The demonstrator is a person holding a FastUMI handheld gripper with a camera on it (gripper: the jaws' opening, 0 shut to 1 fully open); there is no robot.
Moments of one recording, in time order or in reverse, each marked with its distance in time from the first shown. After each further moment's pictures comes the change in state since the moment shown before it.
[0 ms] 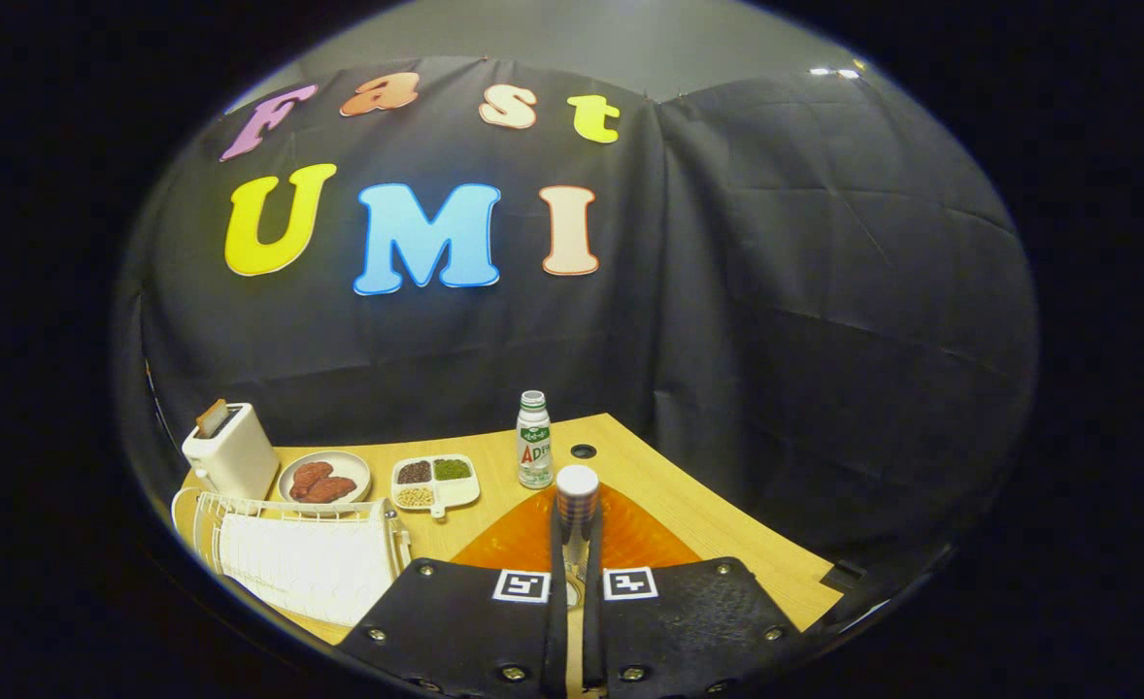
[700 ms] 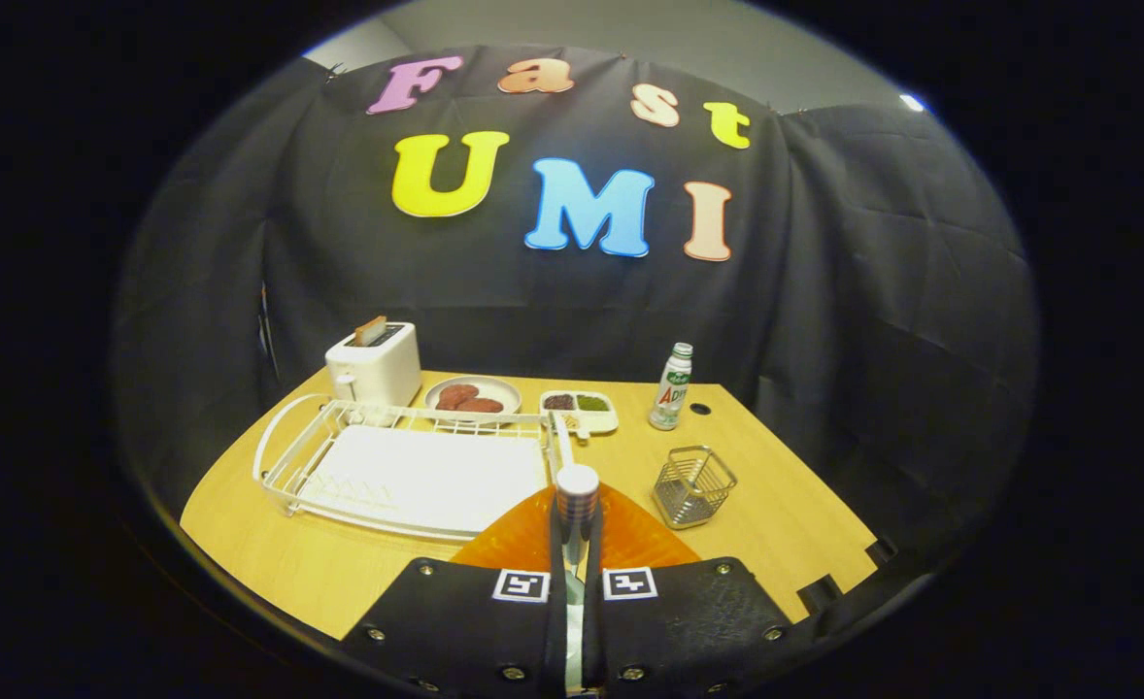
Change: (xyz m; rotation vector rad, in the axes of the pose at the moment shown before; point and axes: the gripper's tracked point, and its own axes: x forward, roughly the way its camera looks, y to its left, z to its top) arm -0.137 0.133 -0.090 -0.170 0.077 0.294
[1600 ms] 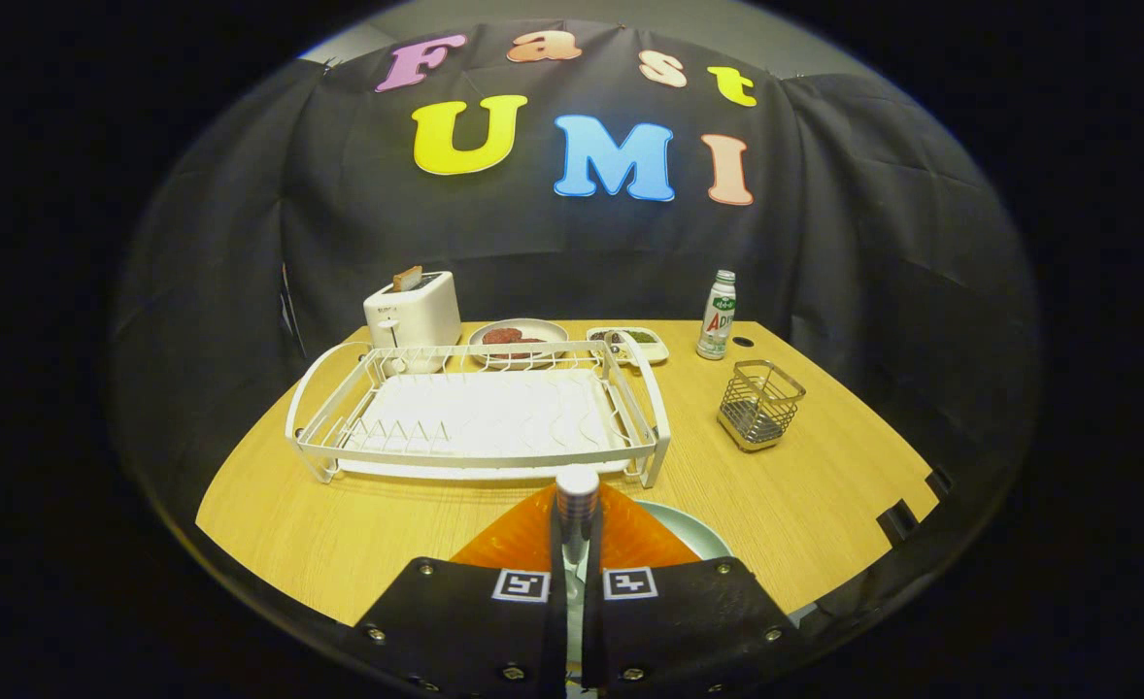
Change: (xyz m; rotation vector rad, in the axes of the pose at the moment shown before) arm 0.003 0.065 -0.079 0.086 0.107 0.044
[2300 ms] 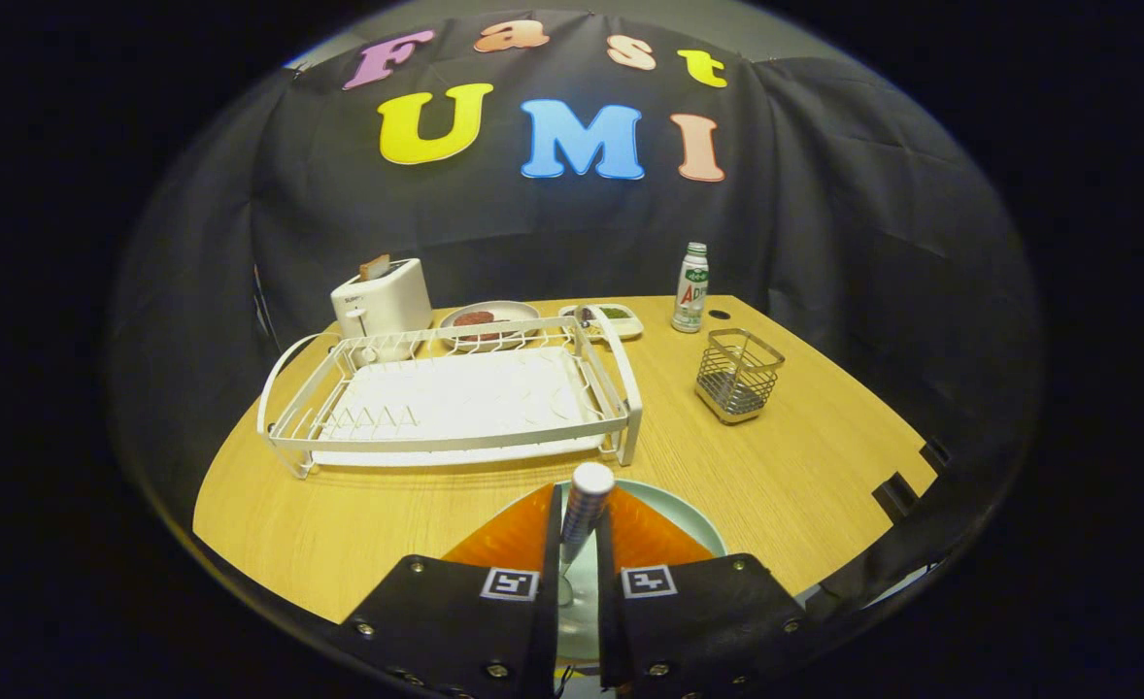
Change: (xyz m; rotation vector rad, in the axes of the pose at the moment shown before) arm 0.005 -0.030 -0.017 0.056 0.051 -0.089
